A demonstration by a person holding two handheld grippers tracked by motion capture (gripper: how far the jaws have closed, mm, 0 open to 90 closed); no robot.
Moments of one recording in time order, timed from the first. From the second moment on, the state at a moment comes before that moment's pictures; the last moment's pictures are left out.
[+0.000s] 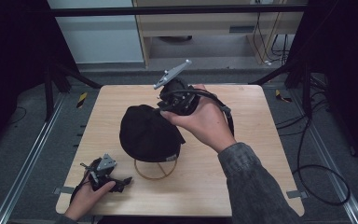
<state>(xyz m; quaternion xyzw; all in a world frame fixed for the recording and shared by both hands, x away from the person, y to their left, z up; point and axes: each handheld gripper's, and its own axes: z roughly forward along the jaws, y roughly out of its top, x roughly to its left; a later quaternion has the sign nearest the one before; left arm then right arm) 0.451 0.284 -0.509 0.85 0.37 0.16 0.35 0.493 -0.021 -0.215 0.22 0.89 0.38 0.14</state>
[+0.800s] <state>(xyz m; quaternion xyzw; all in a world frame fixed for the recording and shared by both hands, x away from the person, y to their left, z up) 0.451 0.284 -0.509 0.85 0.37 0.16 0.35 0.495 -0.071 -0.231 0.28 0.86 0.40 0.16</state>
